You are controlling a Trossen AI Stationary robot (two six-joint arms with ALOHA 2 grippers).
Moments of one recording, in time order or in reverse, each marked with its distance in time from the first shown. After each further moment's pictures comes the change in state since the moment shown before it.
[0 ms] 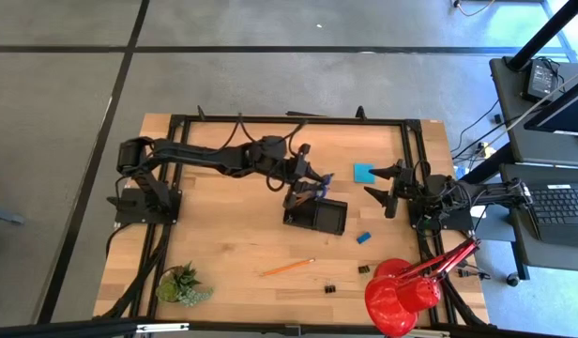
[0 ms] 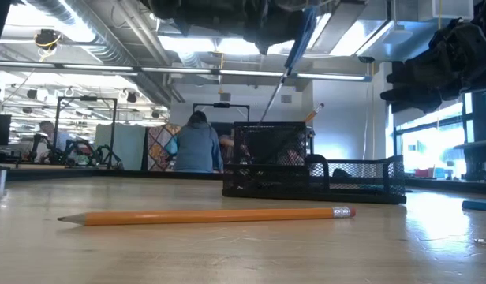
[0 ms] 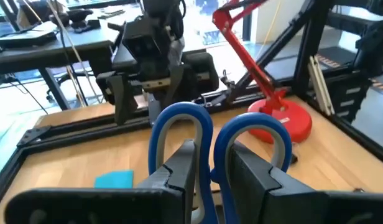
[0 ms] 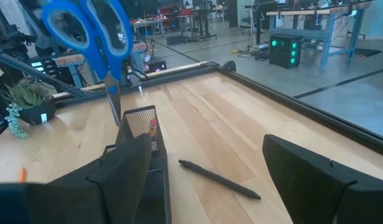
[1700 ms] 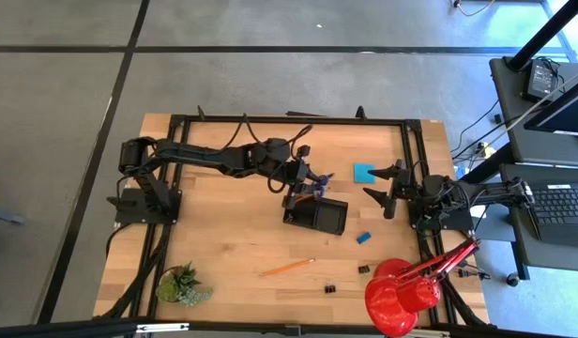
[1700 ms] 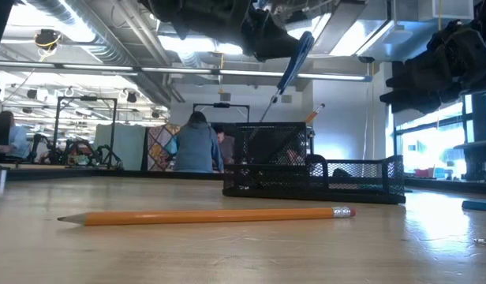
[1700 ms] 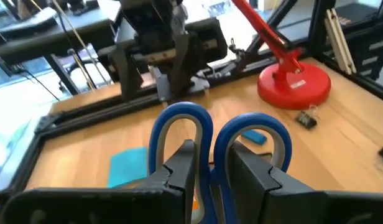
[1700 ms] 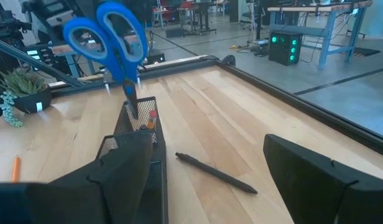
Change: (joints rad) left arm 0.002 0.009 -0.001 -0.088 -0.048 0.130; right arm 0.000 0.031 0.000 0.000 0.000 -0.022
